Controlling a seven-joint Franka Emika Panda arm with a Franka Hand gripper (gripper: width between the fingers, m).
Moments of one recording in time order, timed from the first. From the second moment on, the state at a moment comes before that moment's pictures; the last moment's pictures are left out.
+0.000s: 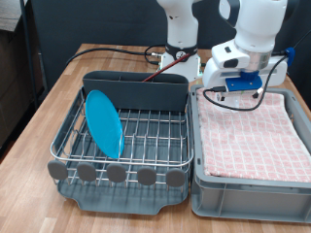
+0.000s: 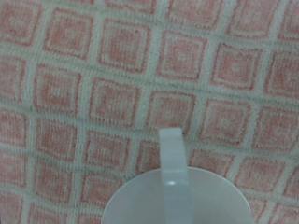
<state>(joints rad) 0.90 0.04 -0.57 -2.47 0.05 2.33 0.83</state>
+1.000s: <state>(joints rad) 0.89 0.10 -0.57 -2.47 0.12 2.37 0.79</state>
